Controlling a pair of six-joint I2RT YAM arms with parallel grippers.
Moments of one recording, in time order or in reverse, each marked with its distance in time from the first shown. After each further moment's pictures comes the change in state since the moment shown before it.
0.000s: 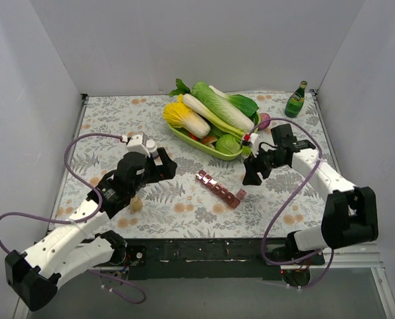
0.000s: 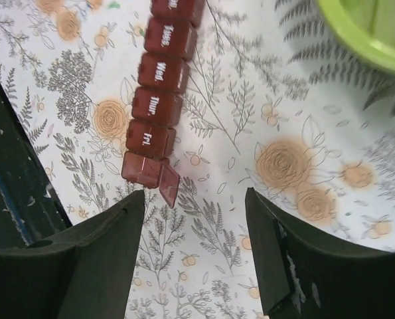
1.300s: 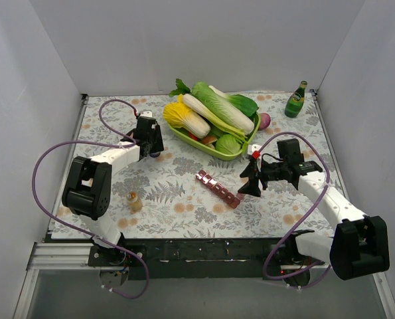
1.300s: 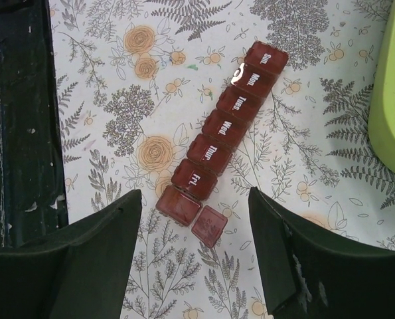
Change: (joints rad) left arm 0.415 0.906 0.313 0.230 0.042 0.288; right arm -0.003 -0.283 -0.241 0.237 -0.298 -0.158
